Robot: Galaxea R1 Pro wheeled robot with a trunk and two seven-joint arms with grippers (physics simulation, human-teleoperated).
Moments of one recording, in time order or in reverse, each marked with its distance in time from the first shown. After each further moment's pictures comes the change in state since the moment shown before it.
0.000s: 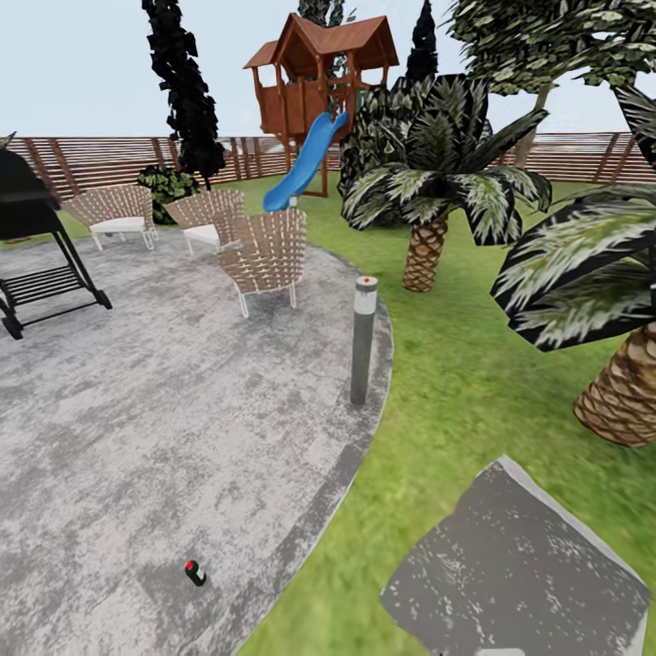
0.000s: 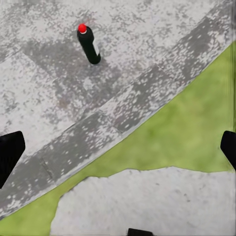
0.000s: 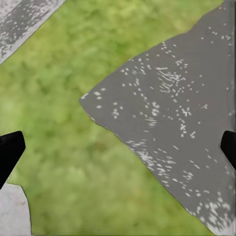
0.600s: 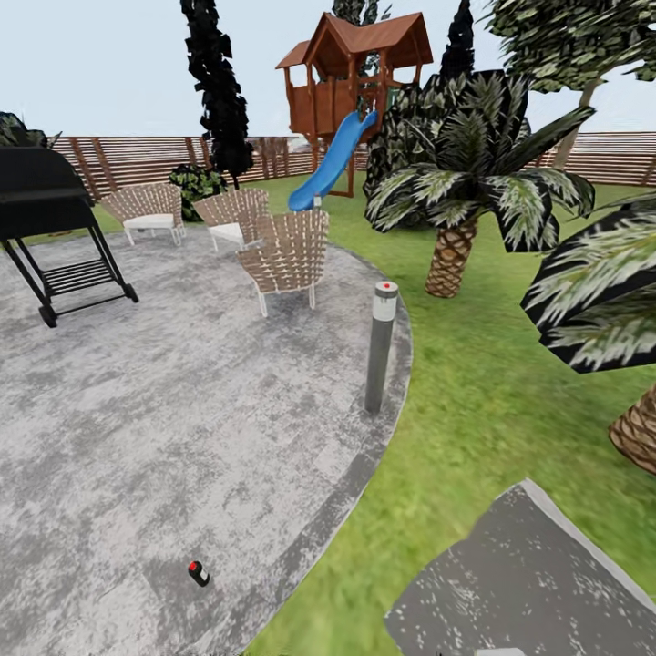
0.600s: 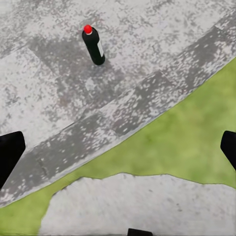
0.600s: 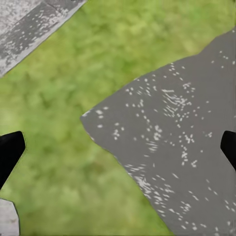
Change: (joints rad) left arm 0.001 0.000 0.000 -0.001 0.002 -0.001 0.000; right arm 0.000 0.000 0.001 0.001 0.001 -0.001 -0.001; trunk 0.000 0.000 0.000
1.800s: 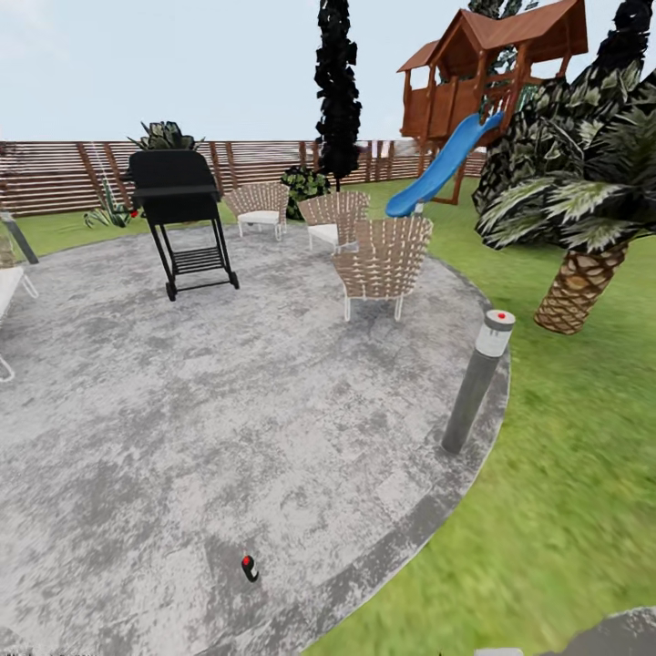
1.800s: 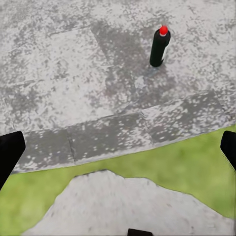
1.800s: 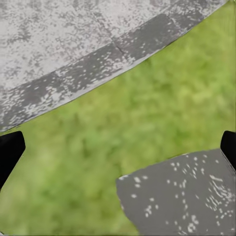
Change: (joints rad) left arm -0.001 0.000 0.000 0.000 0.001 0.001 0.000; right arm 0.000 0.000 0.000 0.000 0.000 0.000 0.000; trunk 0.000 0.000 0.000
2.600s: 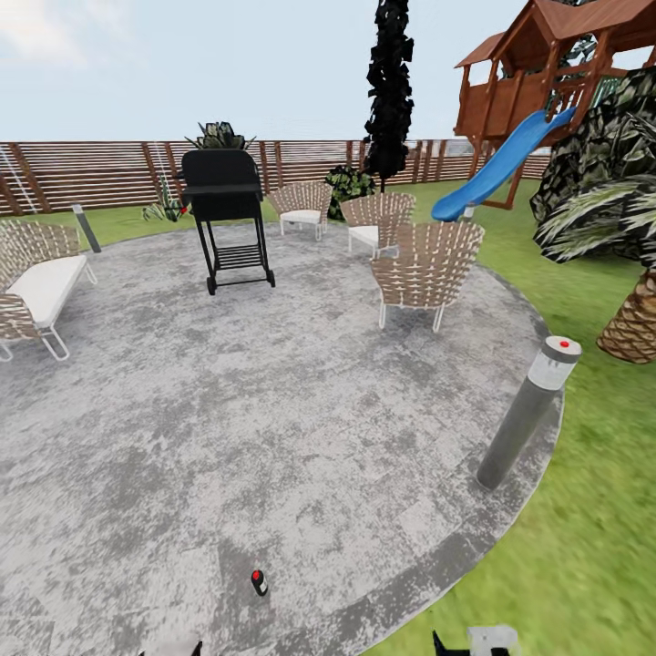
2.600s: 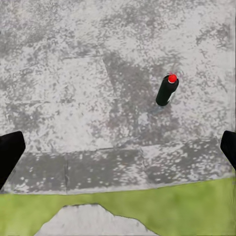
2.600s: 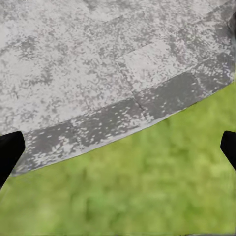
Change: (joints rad) left arm -0.039 -0.006 -0.002 -0.031 0.001 0.002 -0.005; right arm -0.015 0.004 0.006 -0.054 0.001 0.005 0.007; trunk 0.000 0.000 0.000
